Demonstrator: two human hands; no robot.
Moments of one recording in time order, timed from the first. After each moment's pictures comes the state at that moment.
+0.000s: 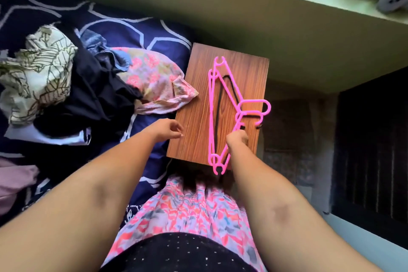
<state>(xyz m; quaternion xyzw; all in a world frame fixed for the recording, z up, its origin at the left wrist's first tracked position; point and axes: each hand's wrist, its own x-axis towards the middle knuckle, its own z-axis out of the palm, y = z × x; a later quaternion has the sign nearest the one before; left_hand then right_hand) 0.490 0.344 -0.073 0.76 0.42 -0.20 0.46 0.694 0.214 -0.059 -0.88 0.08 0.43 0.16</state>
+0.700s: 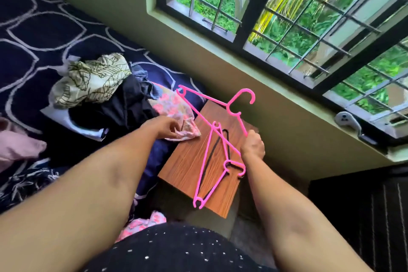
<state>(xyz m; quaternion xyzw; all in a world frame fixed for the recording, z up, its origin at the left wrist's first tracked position) 0.466 0.351 0.062 0.80 0.49 -0.05 0.35 0.736 0.241 0.102 -0.91 -0.38 0.14 0.04</state>
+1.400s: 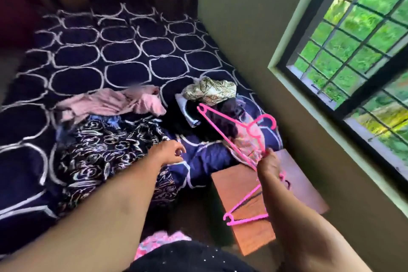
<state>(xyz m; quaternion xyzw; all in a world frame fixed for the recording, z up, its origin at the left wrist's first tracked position) 0.352 0.097 0.097 0.60 0.75 0.03 0.27 0.656 0.216 0.112 -0.74 -0.59 0.27 0.16</state>
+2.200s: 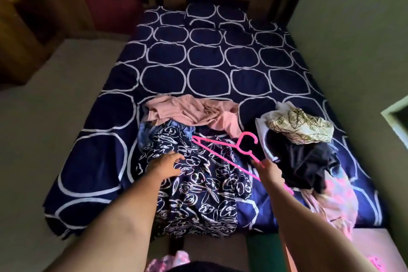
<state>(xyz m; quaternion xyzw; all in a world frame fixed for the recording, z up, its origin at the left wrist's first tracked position) 0.097 -0.035 0.050 0.39 0.87 0.09 0.28 0.327 0.208 0.075 -0.59 -0.75 0.29 -0.04</state>
